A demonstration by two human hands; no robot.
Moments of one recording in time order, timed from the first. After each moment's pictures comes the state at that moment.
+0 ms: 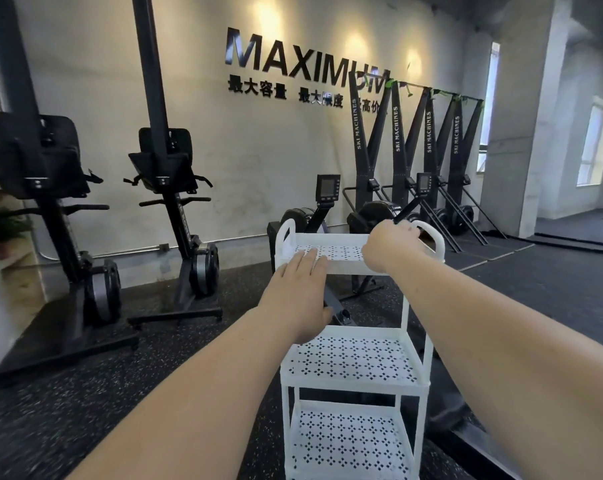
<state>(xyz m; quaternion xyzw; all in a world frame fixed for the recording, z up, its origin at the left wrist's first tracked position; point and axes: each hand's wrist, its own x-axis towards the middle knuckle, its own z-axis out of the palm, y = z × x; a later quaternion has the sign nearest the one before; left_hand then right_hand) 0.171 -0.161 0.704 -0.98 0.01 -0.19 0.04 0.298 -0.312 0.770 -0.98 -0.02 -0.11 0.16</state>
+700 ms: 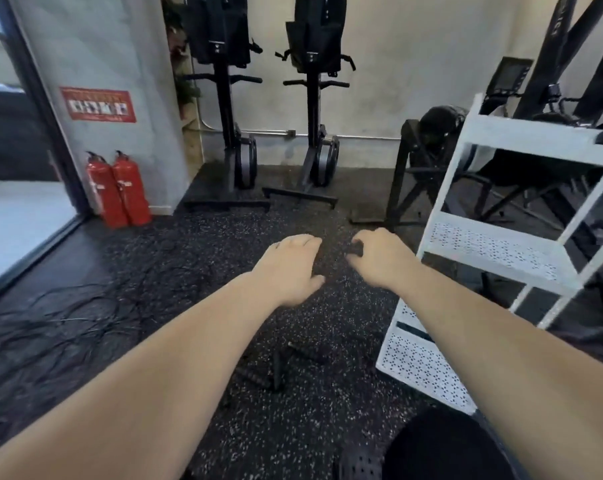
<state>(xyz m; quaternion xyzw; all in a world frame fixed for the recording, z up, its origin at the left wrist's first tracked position) -0.117 -0.014 0.551 -0.98 -0.18 -0.07 -0.04 0.026 -0.150 0.573 -0.91 -0.39 0.00 0.12</state>
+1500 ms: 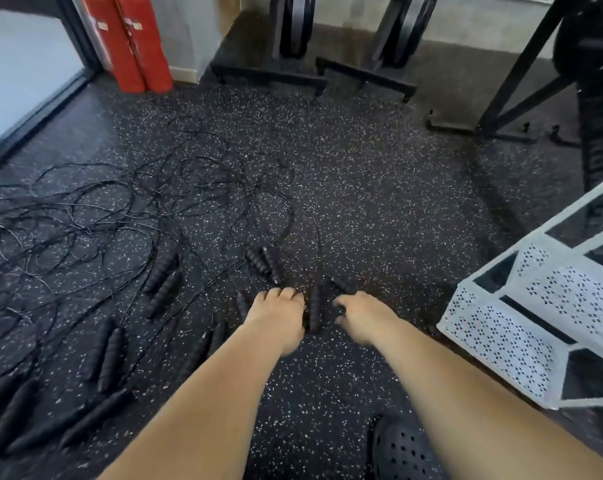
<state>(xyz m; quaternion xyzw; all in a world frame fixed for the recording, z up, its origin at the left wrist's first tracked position) -0.134 0.111 0.237 -0.91 -0.31 0.23 -0.14 0.031 0.013 0.230 -0.84 -0.44 0.31 -0.11</state>
